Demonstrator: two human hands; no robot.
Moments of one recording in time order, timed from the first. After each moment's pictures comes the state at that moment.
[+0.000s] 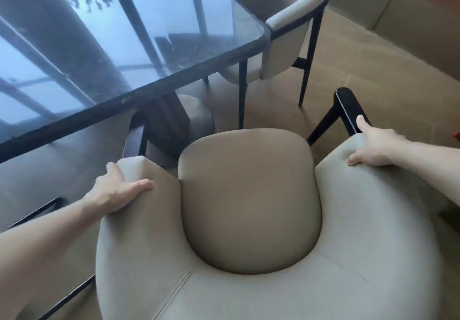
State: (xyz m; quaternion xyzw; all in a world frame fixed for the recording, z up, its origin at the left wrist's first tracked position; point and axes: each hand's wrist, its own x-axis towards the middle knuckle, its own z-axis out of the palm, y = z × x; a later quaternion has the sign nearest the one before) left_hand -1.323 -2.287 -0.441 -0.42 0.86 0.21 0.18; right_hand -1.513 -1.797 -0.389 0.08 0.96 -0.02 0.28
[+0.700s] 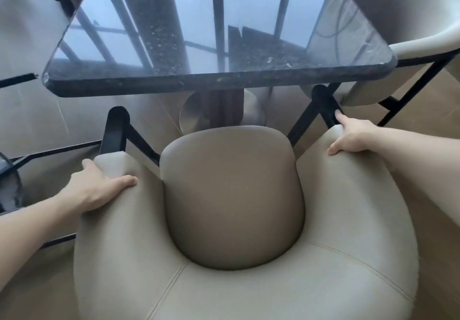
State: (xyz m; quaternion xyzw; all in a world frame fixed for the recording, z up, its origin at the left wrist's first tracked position) left_hand -1.200 -2.391 -0.460 -0.61 0.74 0.24 0.14; right_hand -1.600 -2.038 -0.433 -0.13 0.95 0.02 0.28
